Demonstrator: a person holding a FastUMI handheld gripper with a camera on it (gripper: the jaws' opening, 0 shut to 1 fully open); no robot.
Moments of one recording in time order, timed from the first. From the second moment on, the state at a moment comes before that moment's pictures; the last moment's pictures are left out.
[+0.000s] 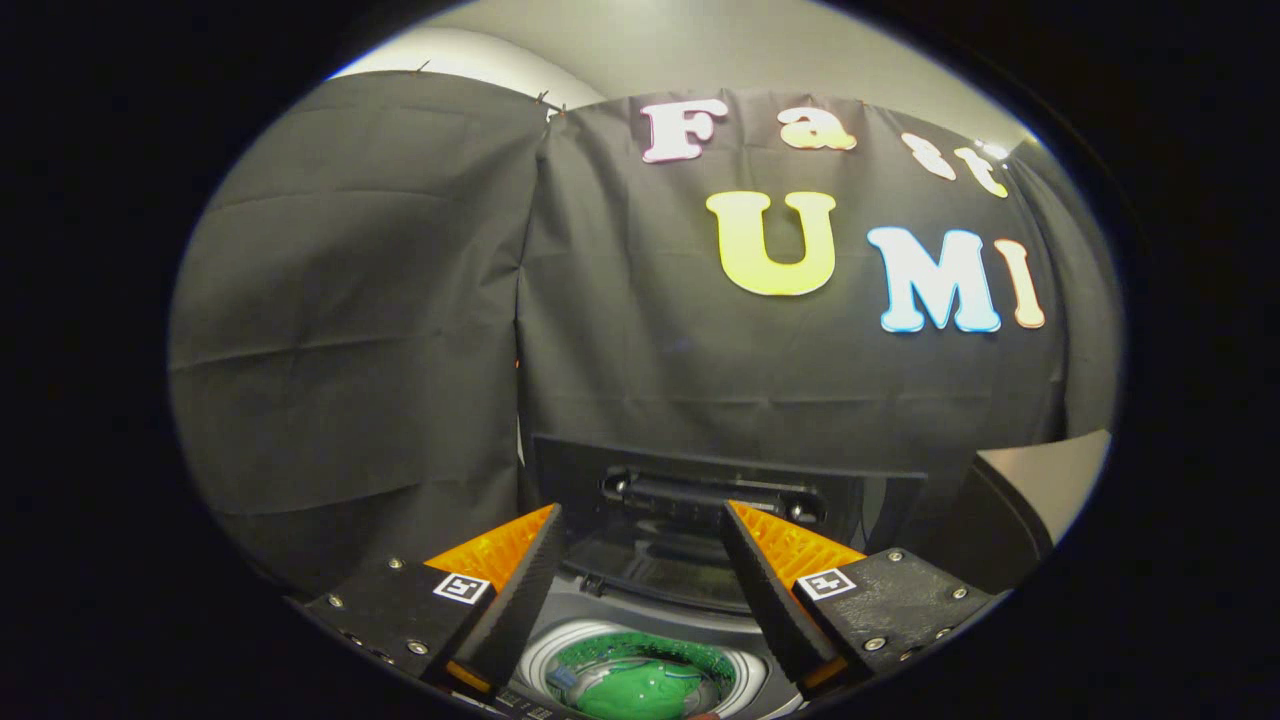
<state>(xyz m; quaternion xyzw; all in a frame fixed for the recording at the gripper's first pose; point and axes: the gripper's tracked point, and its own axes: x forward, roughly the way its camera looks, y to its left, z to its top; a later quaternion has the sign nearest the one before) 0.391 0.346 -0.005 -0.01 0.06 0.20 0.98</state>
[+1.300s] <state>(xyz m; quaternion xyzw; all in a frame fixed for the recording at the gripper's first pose) 0.561 0.348 0.006 0.01 0.16 0.11 0.98</state>
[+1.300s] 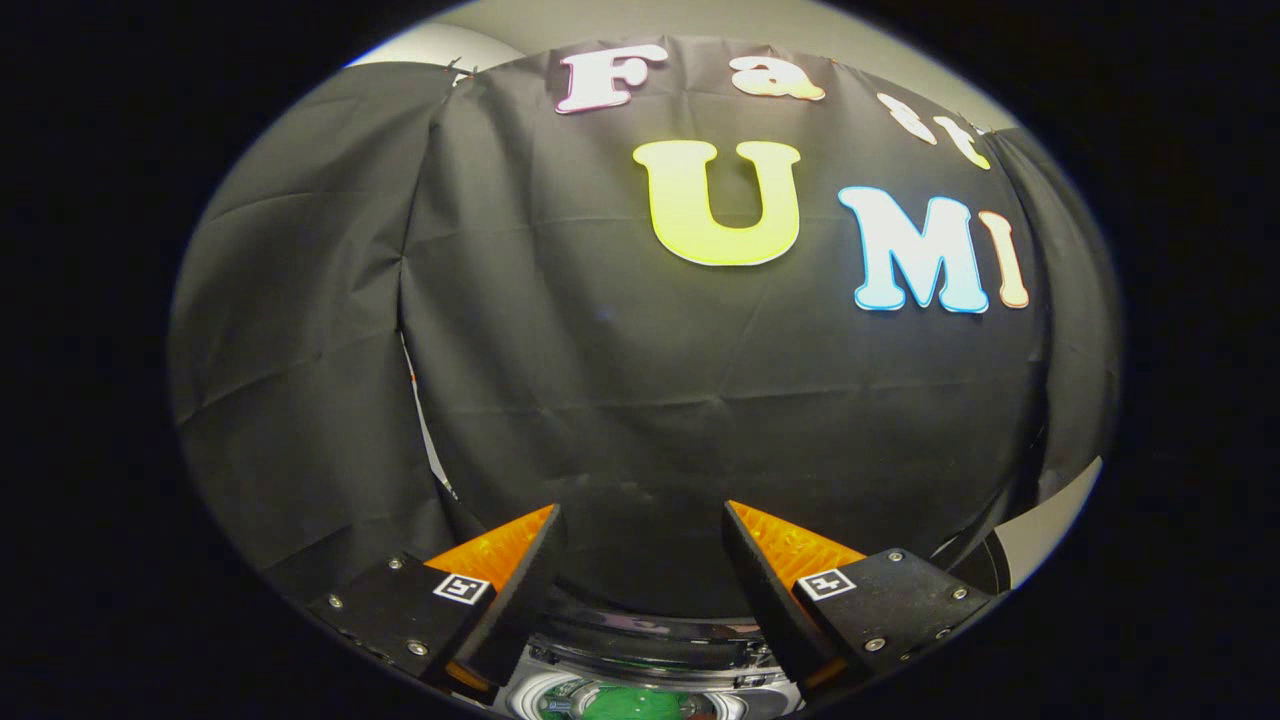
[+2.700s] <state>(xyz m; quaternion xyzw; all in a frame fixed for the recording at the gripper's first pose) 0.537 0.346 -0.059 0.01 0.25 0.09 0.96</state>
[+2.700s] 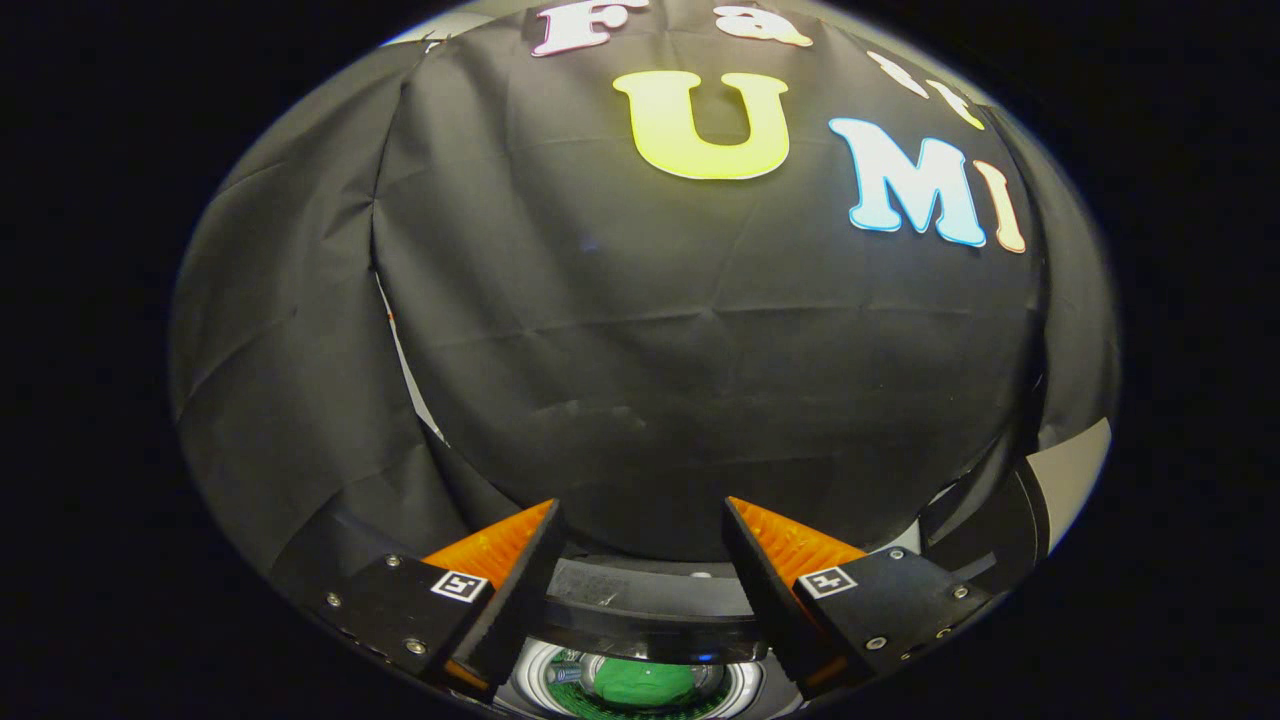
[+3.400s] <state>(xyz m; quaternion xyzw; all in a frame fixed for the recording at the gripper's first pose) 0.469 0.348 -0.068 0.00 0.19 0.10 0.98</state>
